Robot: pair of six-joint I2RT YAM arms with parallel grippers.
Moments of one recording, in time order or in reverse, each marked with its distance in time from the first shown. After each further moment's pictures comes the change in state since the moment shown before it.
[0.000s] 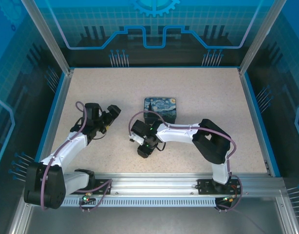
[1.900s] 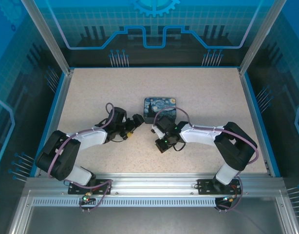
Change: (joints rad) left arm -0.316 0.338 0.019 0.265 0.067 -0.095; right arm -0.200 -0.280 -0.385 0.224 -0.039 0.199
